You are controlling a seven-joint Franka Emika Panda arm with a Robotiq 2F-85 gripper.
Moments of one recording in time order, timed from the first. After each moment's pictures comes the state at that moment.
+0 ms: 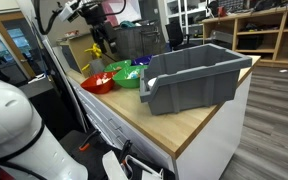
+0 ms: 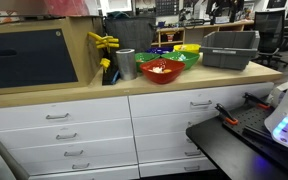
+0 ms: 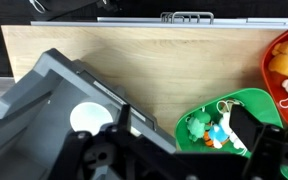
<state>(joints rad) -0.09 -0.62 0.05 -2.52 -0.01 1.93 0.29</state>
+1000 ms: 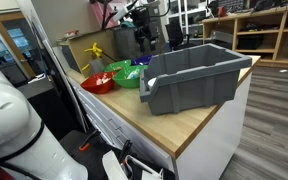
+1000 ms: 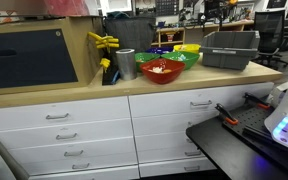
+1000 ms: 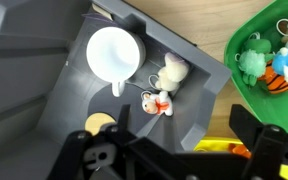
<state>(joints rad) -0.15 -0.03 -0.04 -2.05 -0.11 1.90 0.36</state>
